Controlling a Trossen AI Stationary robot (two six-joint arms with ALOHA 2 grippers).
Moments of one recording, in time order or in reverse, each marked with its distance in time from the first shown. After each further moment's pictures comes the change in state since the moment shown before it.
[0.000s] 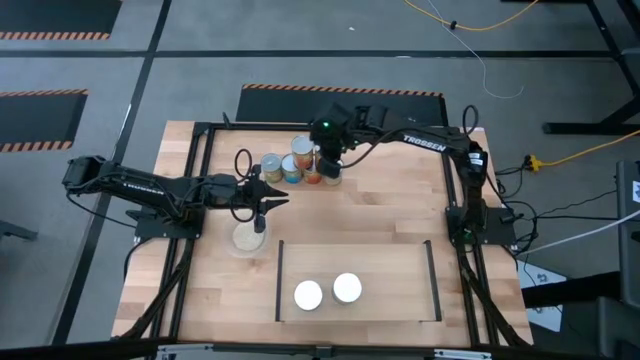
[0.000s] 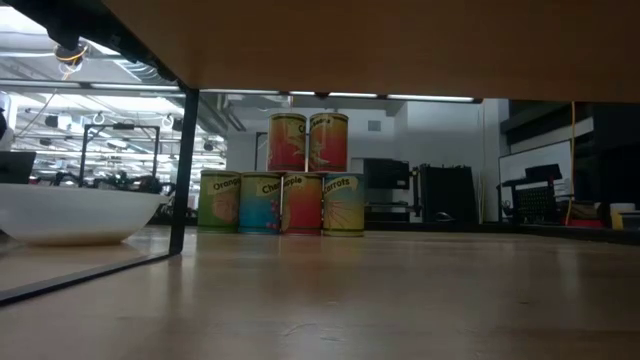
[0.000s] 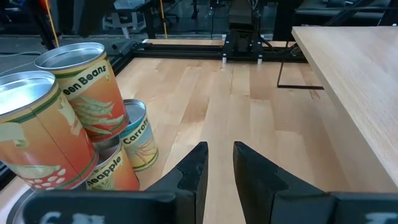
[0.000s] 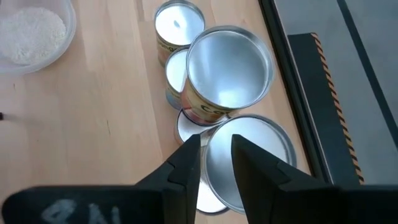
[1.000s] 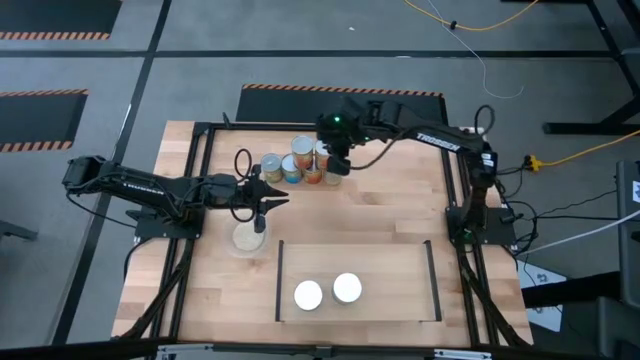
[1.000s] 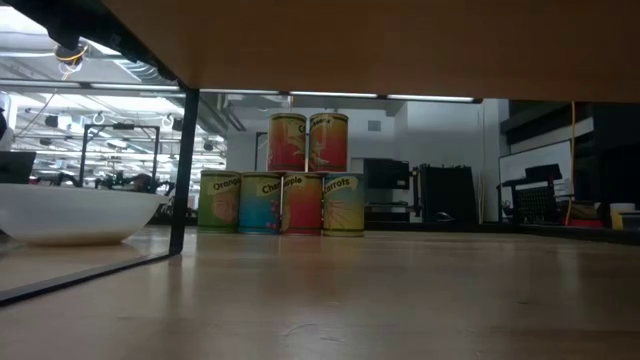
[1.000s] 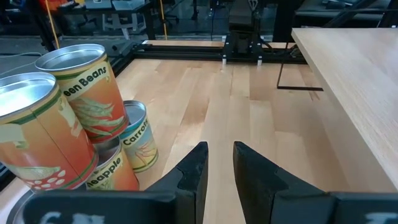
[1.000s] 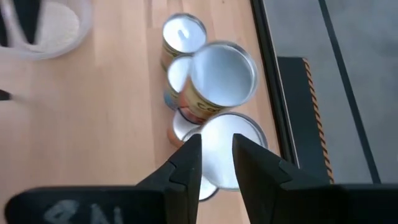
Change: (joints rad) left arm 0.000 0.000 0.000 0.005 0.000 0.000; right arm 0.006 -0.074 0.000 -0.022 -0.001 -0.133
